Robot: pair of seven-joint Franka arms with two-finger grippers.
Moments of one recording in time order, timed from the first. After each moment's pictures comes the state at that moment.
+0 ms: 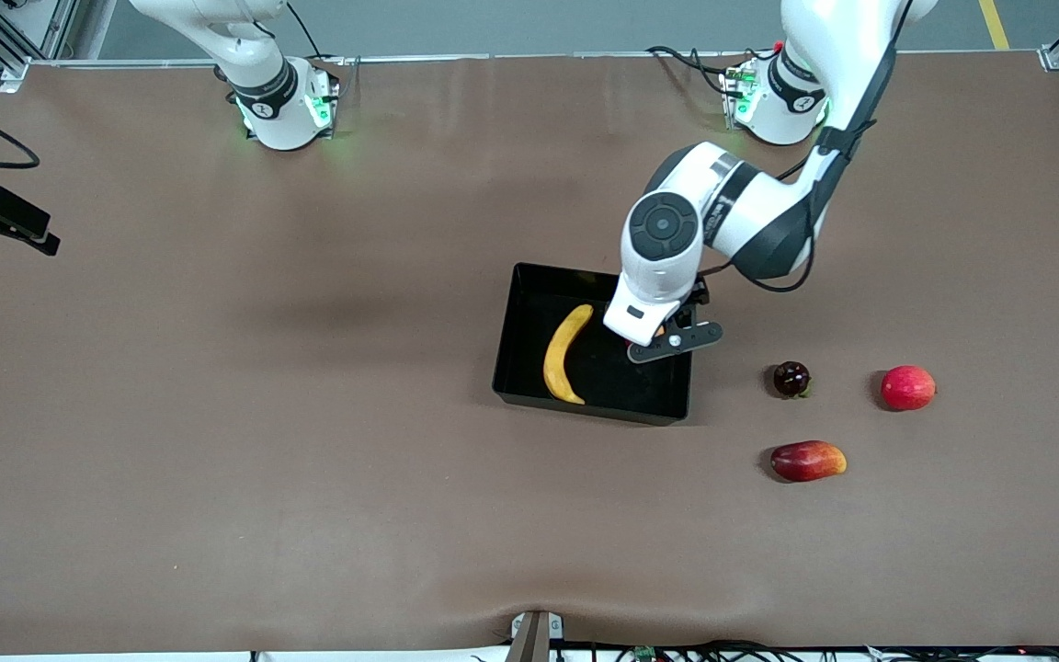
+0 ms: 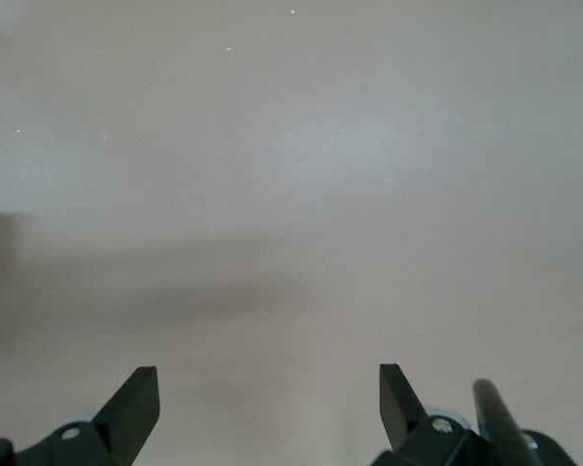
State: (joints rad) left arm -0.43 0.45 -0.21 -1.70 0.17 1.96 -1.00; right arm -0.04 0.00 -0.02 -1.52 -0.01 1.52 0.01
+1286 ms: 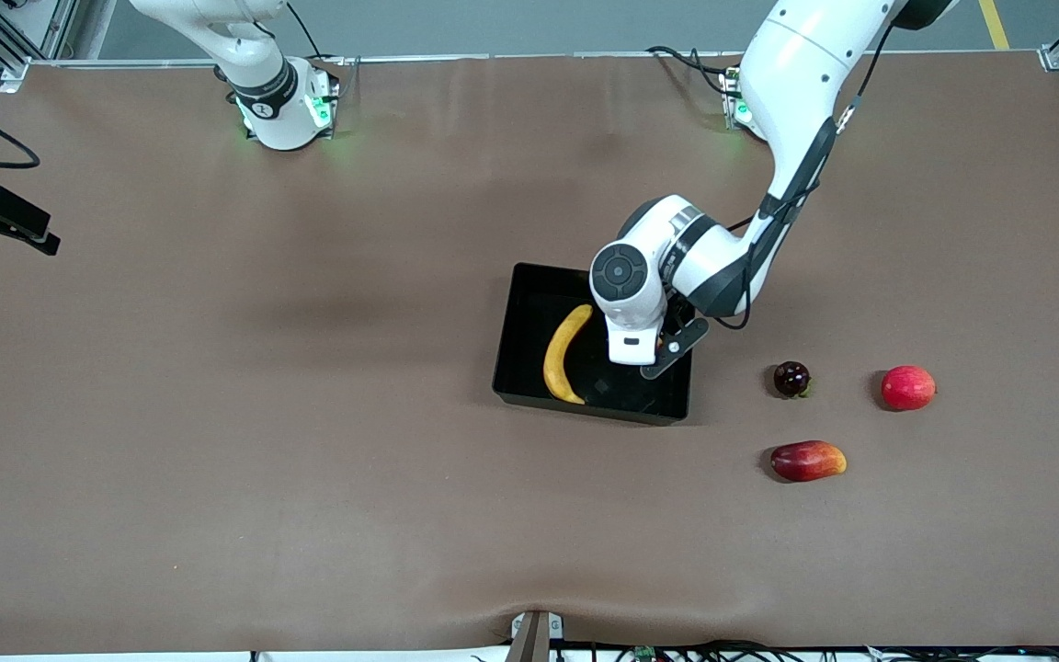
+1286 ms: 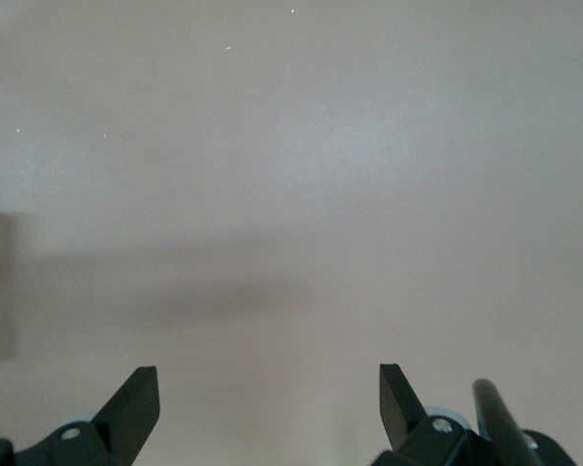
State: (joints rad) left arm -0.45 0.62 -0.20 -1.71 0.30 2.06 -1.46; right arm -0.04 0.00 -0.02 -1.52 -0.01 1.52 0.01
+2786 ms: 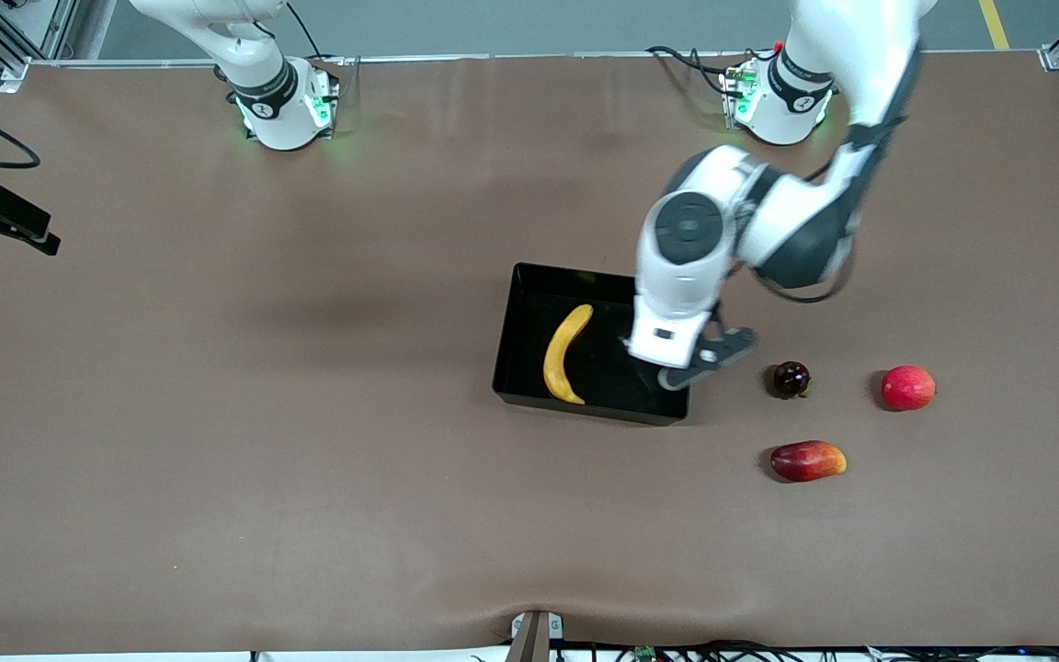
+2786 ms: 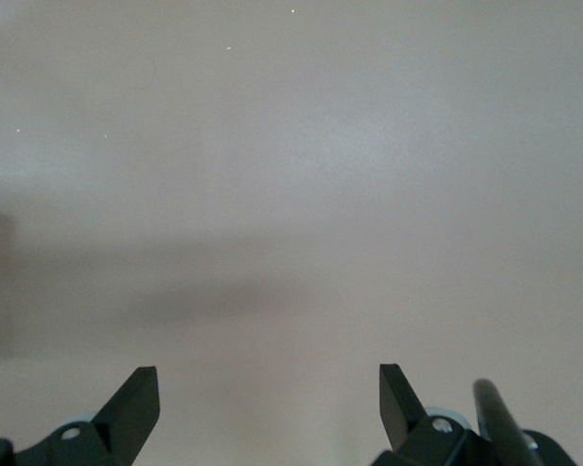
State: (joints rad) left arm -0.33 0.45 -0.22 -1.52 0.20 1.88 -1.02; right arm -0.04 0.00 -0.02 -1.52 -0.01 1.52 0.01
